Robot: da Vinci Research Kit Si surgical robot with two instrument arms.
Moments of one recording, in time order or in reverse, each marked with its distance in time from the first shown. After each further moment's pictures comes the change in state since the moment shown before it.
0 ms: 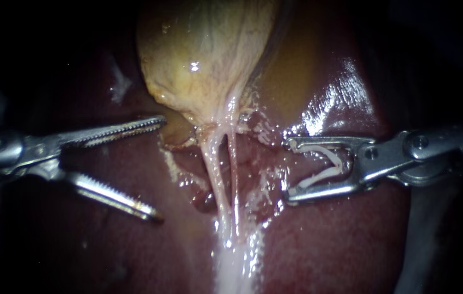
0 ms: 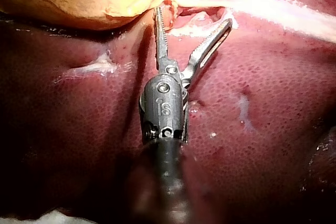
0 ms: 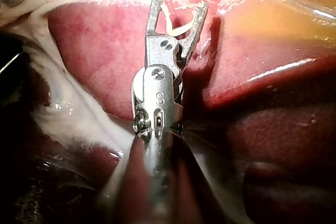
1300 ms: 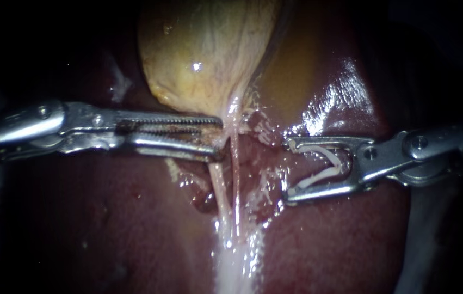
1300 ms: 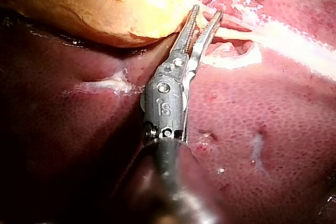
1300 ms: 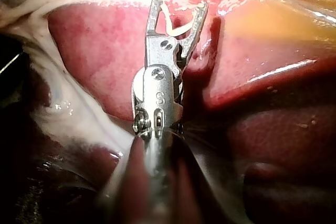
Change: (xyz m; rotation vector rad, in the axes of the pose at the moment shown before) right arm 0.000 0.000 0.000 -0.001 0.000 0.000; left arm 0.000 -0.004 0.006 0.035 0.001 -0.121
